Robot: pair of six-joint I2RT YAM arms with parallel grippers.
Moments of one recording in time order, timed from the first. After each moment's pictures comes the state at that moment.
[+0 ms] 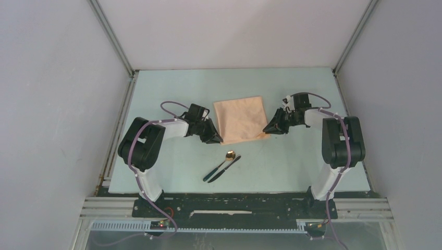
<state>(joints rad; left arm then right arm) -0.43 1.83 0.95 -0.12 0.43 -0.83 0.06 1.82 1.03 -0.31 -0.75 0.51</state>
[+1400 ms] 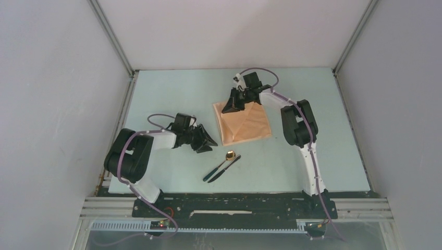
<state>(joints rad) -0.34 1.66 0.70 0.02 0.53 -0.90 0.41 2.33 1.81 -0.34 -0.74 0.55</state>
